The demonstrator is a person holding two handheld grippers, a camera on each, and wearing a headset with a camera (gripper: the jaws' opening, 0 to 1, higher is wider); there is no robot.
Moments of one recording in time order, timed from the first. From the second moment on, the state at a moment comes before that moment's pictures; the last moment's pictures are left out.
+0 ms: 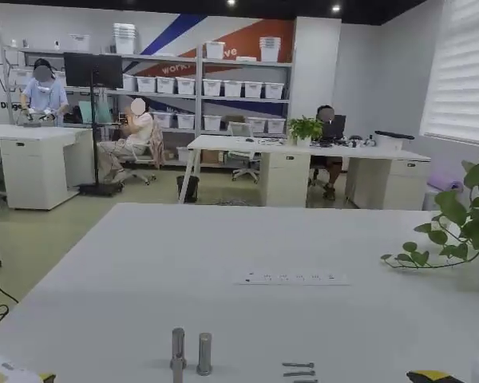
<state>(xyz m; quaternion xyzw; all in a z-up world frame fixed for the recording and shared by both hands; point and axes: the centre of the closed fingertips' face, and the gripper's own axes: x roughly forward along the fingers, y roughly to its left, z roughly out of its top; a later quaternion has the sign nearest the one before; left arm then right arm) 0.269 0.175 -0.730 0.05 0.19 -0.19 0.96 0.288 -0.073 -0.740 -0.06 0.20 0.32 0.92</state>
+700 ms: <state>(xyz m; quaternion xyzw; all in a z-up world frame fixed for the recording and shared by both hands) 0.273 0.184 -0.731 0.04 0.19 -0.17 0.97 0.289 -0.069 -0.740 -0.06 0.20 0.33 0.92</state>
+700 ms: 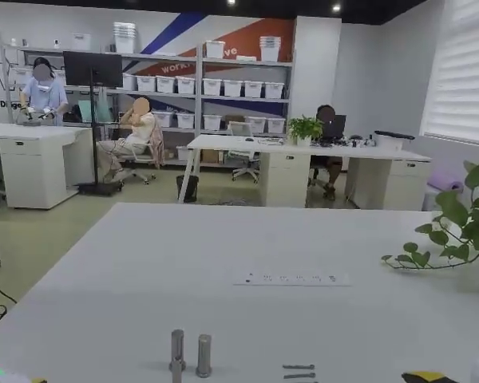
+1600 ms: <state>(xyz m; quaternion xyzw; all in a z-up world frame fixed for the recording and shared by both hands) 0.271 0.178 -0.736 0.05 0.19 -0.18 0.96 0.292 -0.066 -0.744 -0.05 0.20 0.34 0.92</state>
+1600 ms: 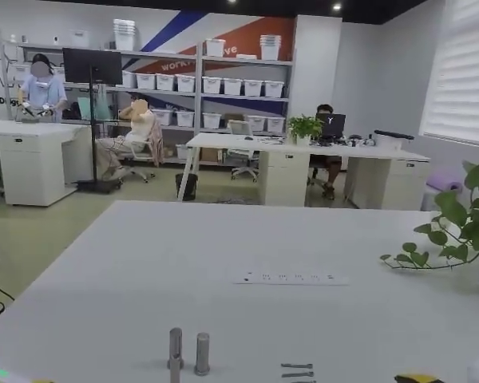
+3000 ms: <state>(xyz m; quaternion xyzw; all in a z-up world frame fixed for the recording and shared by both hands) 0.310 0.177 -0.752 0.07 0.20 -0.20 0.96 0.305 -0.065 -0.746 -0.04 0.19 0.34 0.92</state>
